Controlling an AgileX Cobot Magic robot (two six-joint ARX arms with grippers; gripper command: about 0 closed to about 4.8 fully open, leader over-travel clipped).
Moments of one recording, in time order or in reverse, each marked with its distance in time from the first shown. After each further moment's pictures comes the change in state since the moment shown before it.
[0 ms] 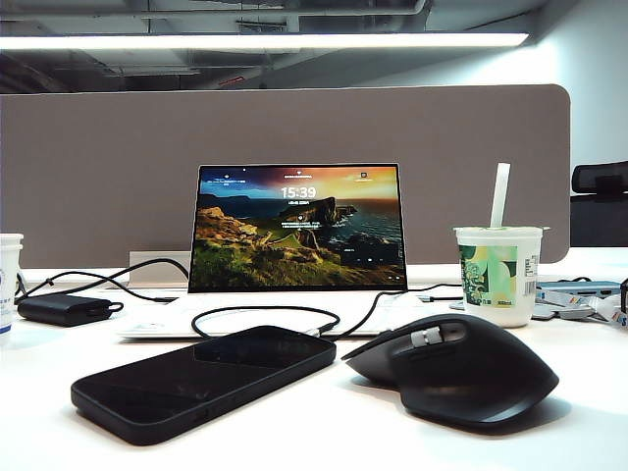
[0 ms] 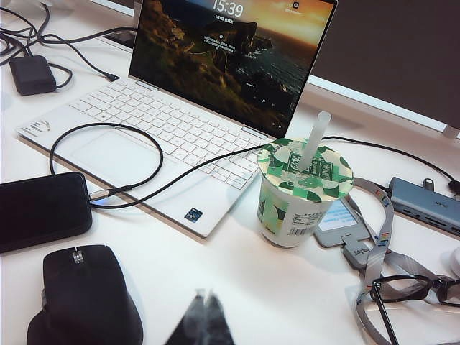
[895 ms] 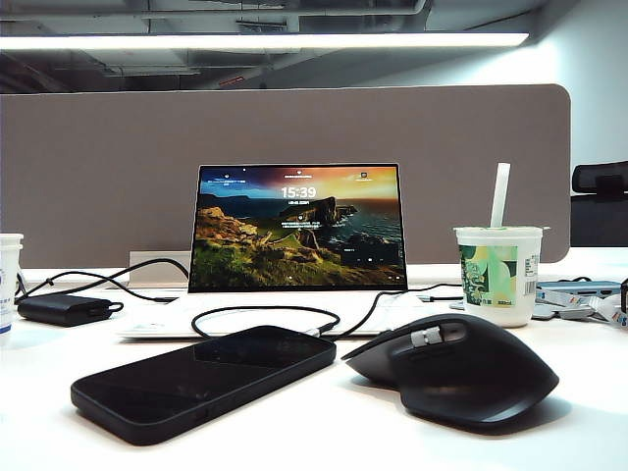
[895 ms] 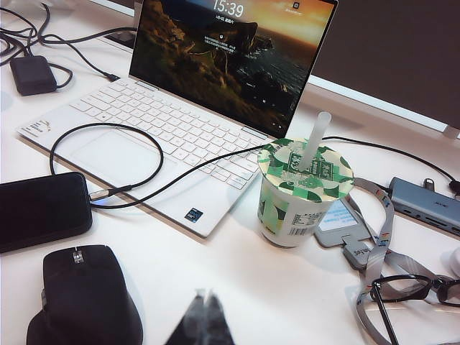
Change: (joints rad) left arm -0.053 0.000 0.000 -0.003 0.011 0.070; right arm 0.000 0.000 0.000 0.000 0.000 0.000
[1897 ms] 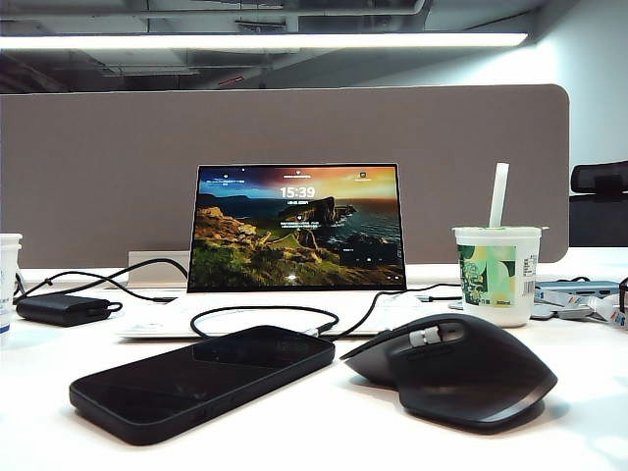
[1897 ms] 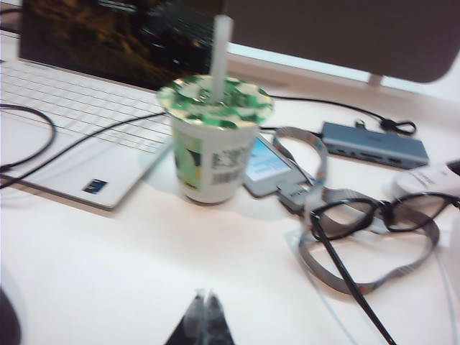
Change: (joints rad) left arm 0.001 0.000 0.000 -0.009 0.000 0.000; right arm -0.285 -0.179 -0.352 0.237 -0.085 0.019
